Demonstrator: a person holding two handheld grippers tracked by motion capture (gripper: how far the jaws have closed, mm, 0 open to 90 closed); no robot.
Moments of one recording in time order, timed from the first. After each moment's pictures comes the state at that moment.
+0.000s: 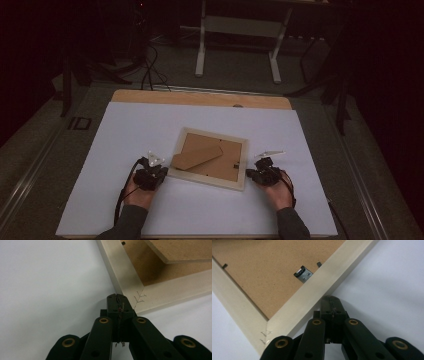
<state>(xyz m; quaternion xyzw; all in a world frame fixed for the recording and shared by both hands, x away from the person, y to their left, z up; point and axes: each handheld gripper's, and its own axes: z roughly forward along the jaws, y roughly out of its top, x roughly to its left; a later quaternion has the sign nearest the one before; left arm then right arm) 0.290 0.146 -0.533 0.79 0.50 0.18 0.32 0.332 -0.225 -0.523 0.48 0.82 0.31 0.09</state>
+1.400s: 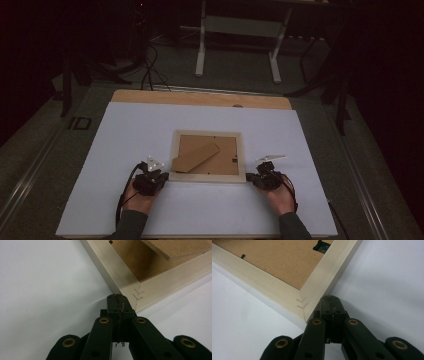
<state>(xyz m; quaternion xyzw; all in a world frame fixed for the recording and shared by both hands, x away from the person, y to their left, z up) 0.277 0.145 -0.533 0.79 0.49 0.16 0.33 0.319 -0.229 -0.524 0.47 0.82 0.32 0.08</state>
